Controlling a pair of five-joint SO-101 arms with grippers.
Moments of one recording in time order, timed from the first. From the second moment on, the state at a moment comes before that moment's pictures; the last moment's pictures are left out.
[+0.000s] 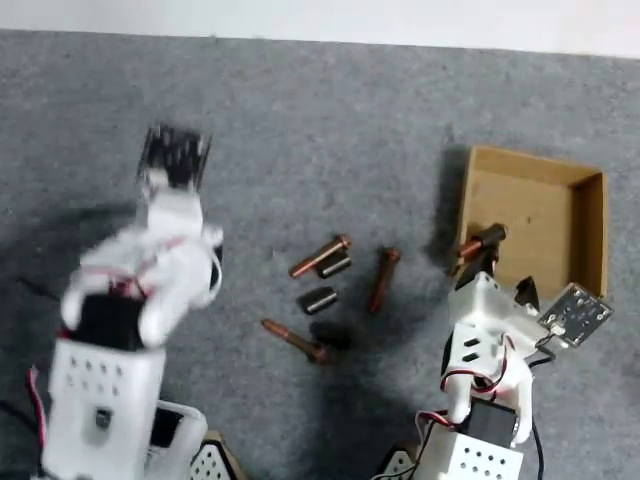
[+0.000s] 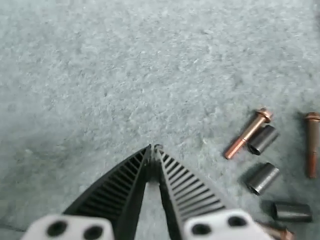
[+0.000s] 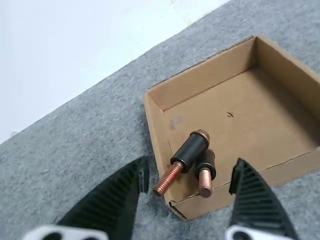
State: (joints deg) left arm 4.2 -61.1 47.3 63.2 2.4; right arm 11.5 -104.6 95.7 34.6 -22.8
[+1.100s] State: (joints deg) left arm -6.7 -104.1 88.5 50.8 2.4; right arm -31.2 -103.9 91.3 46.8 0.1
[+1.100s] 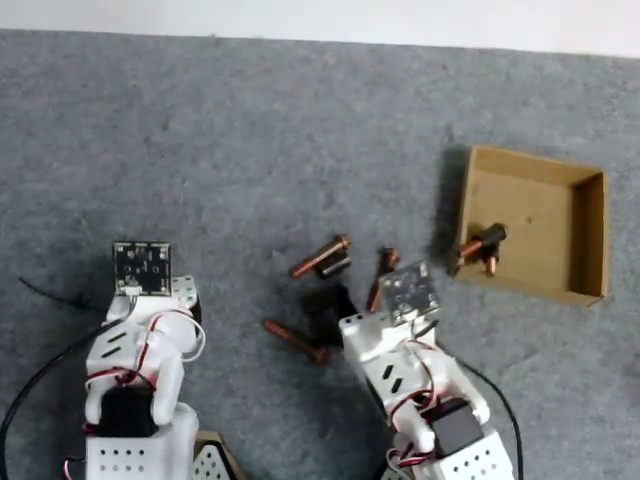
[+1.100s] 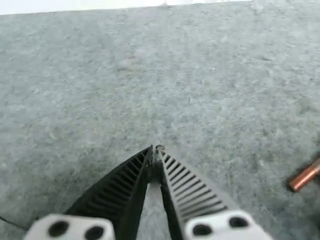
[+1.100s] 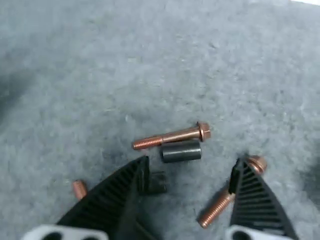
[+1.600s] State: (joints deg) left arm -6.7 -104.2 88.5 50.8 2.4; right arm -39.6 -56.2 66.1 47.2 15.5
